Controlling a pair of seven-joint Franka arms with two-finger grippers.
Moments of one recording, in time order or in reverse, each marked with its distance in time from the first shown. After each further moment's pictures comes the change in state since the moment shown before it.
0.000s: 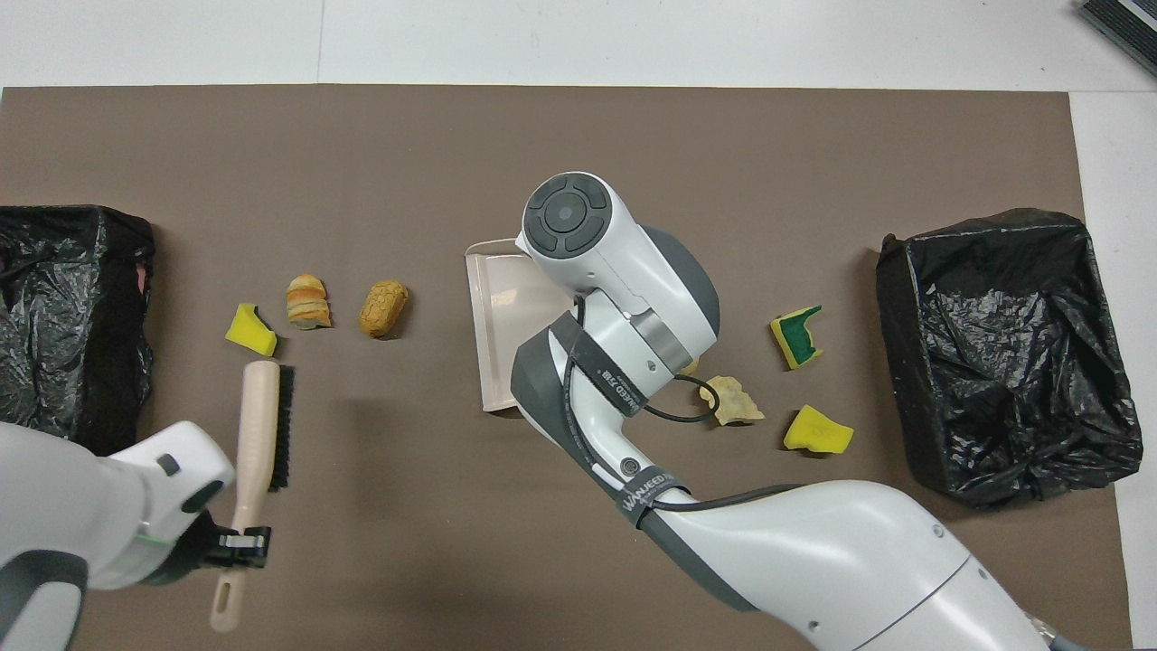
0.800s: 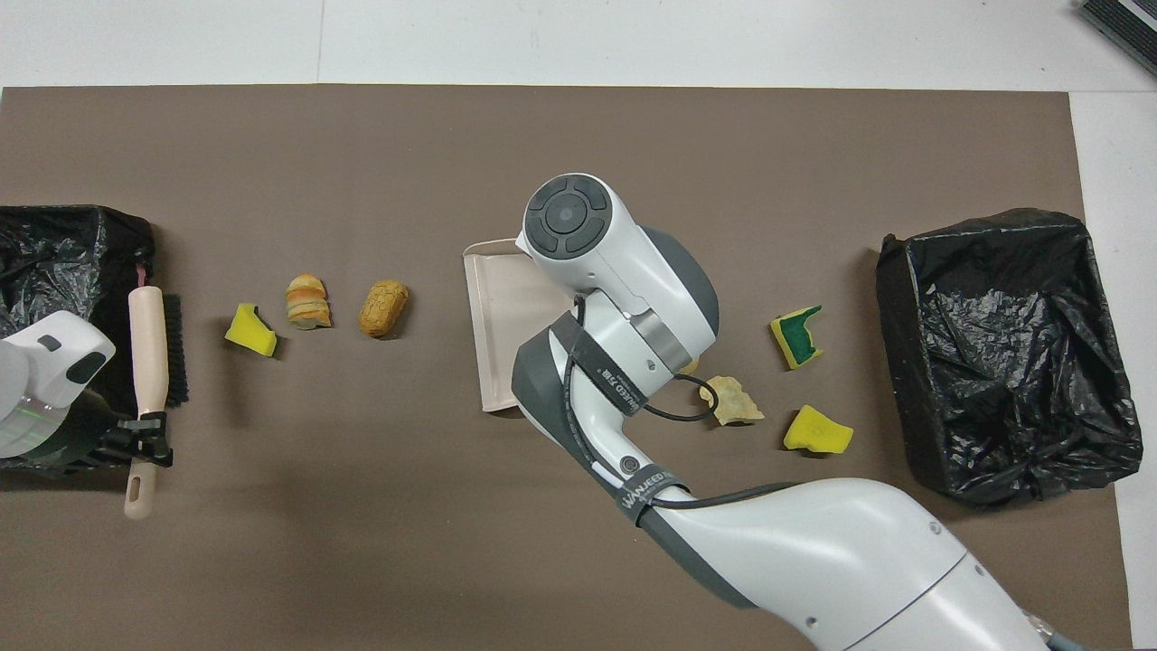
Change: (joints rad) left arm 0.238 0.338 -0.006 0.167 0.084 0.140 0.116; right arm -0.001 0.005 0.000 -0.004 0.000 0.013 0.000
